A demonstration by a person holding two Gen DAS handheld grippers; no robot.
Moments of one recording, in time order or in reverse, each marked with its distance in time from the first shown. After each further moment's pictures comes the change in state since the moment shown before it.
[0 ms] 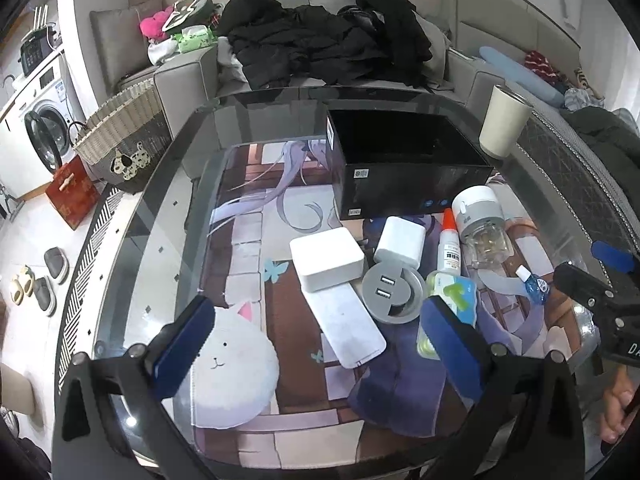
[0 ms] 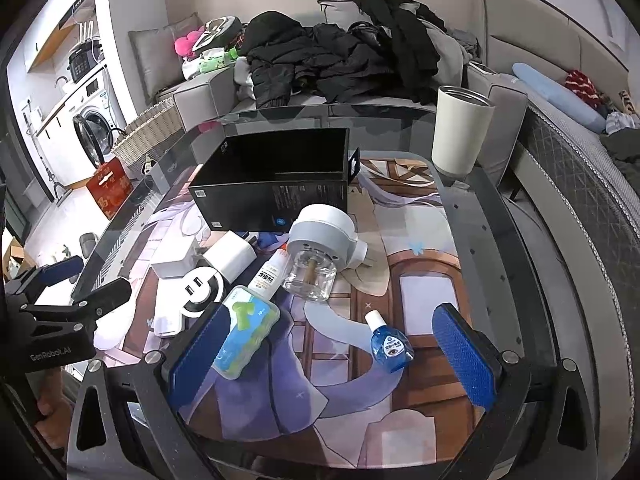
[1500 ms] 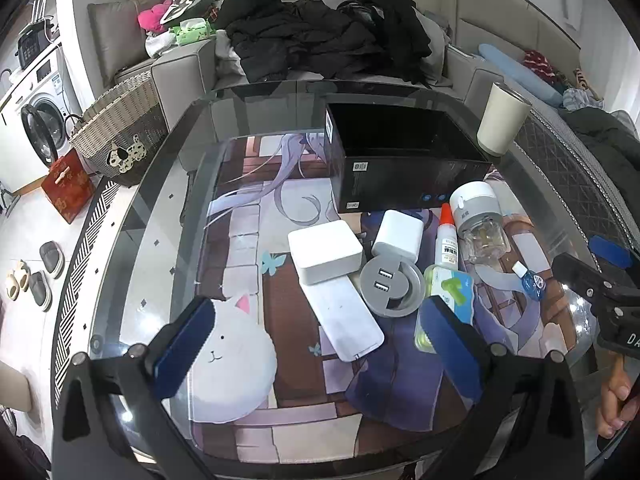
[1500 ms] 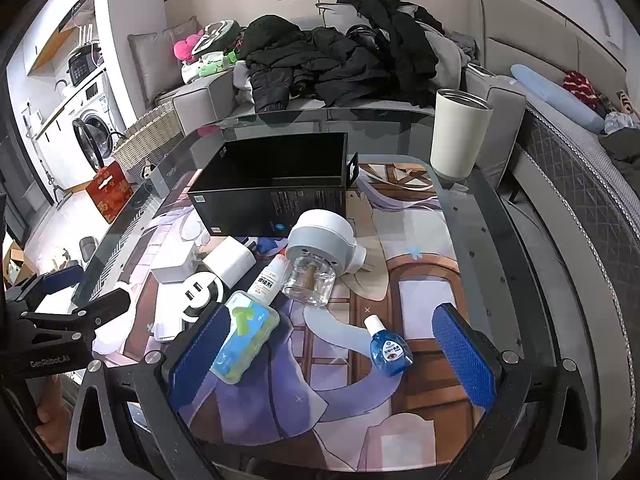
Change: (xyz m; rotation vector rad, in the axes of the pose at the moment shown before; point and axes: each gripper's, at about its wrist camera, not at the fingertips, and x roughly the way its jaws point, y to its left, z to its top) left arm 0.001 0.005 -0.001 -0.013 0.025 -0.024; right arm 0.000 0.000 0.002 0.007 -0.012 -0.004
